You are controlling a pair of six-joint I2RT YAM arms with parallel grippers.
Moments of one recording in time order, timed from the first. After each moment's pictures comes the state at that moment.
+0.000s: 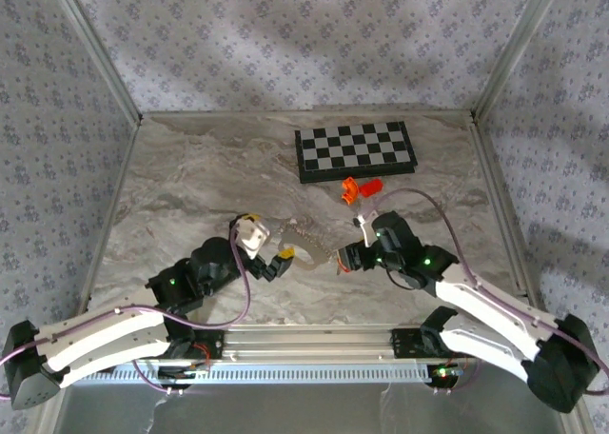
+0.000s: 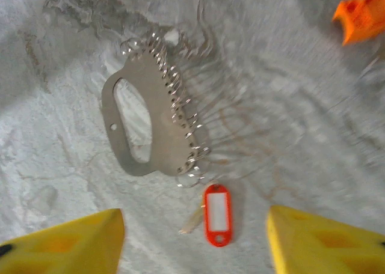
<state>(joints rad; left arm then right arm) -1.04 0.72 0.48 -0.06 -0.28 -0.05 0.71 0.89 0.55 -0.39 -0.06 0.26</state>
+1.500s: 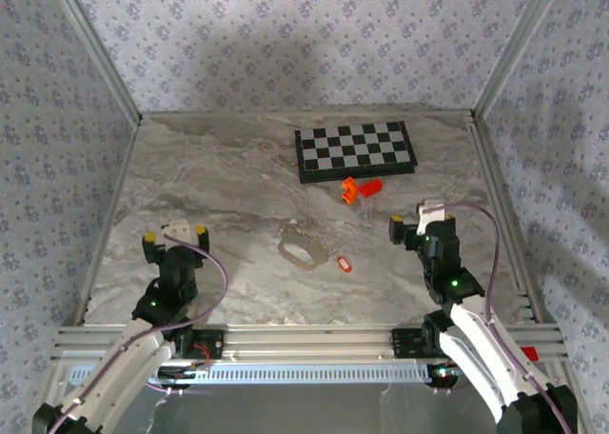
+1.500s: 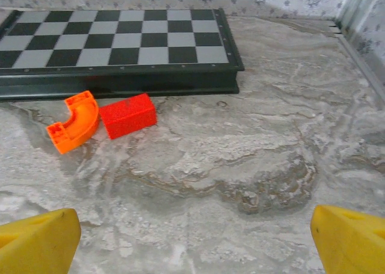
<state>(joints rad) -0.45 0.38 0.12 -0.09 -0.75 -0.03 0.27 0.61 0.29 -0.09 0.25 0.05</state>
